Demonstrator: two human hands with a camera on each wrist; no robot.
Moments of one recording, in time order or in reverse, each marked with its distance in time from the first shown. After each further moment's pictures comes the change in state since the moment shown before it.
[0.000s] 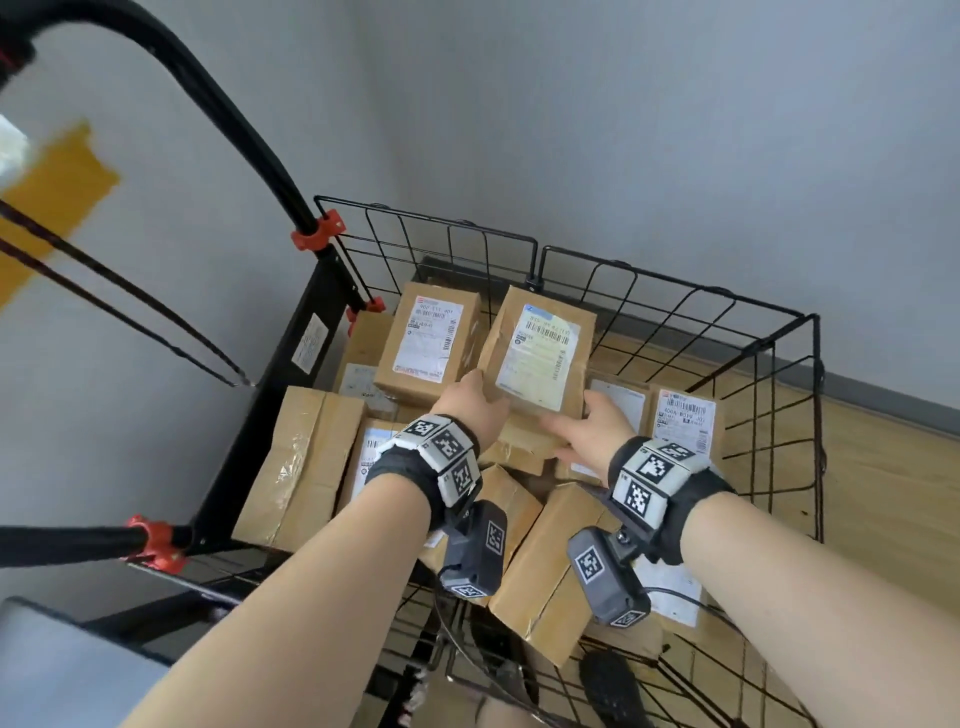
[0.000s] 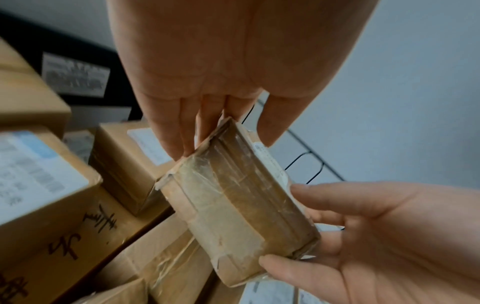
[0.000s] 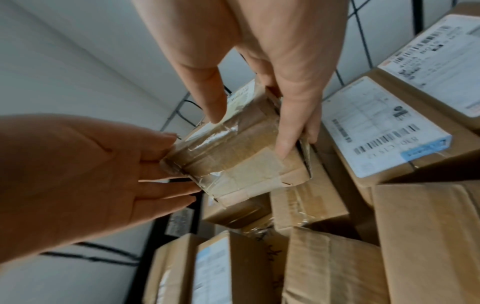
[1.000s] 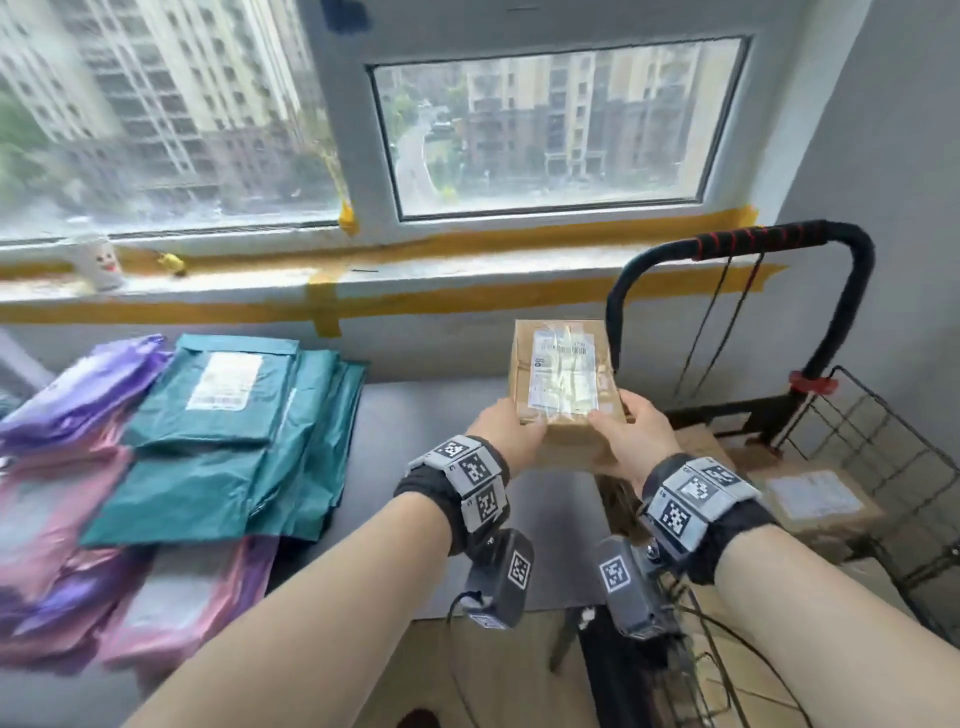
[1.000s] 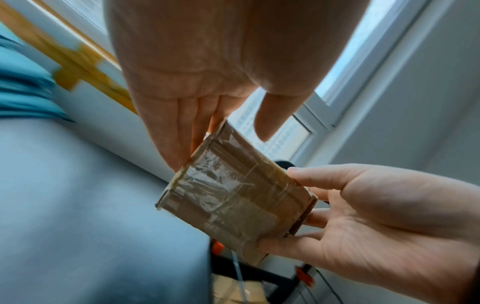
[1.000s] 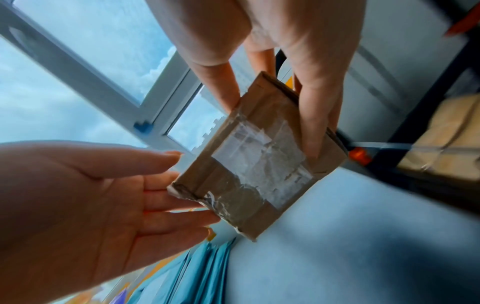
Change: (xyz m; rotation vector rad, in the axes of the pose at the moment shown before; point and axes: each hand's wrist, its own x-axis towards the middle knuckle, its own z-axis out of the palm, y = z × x) left_hand -0.411 -0.151 0.001 -0.580 0.909 -0.482; right_hand -0.308 -0.042 0.152 -0.393 -0.701 -0.737
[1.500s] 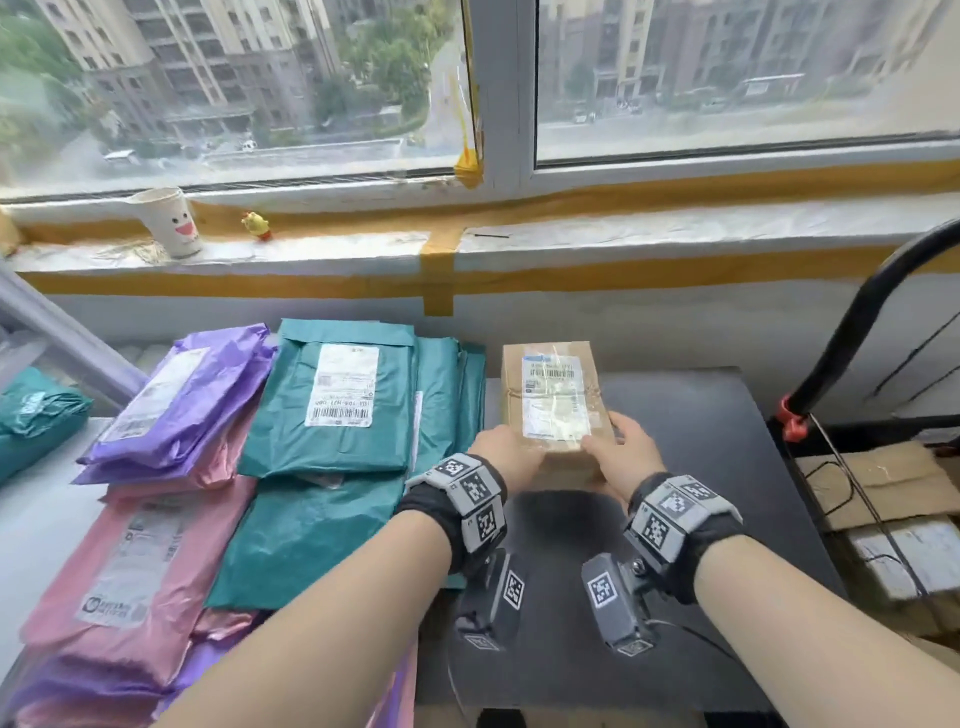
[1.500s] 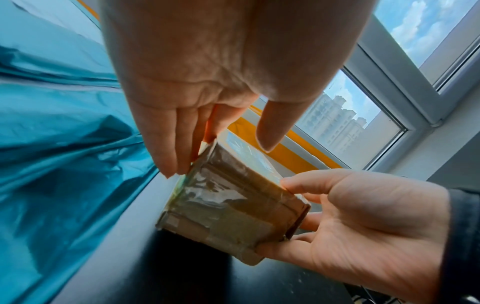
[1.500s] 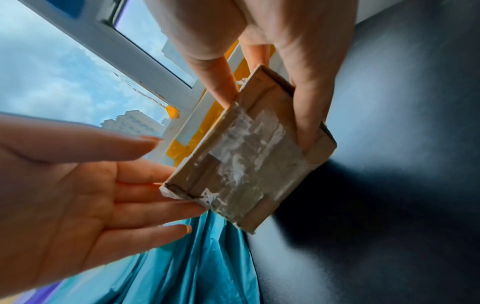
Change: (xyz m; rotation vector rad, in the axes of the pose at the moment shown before) left_hand 0.088 -0.188 -0.127 0.087 -0.107 -0.290; right_hand 0.075 -0.004 0.260 0.004 -0.121 0.164
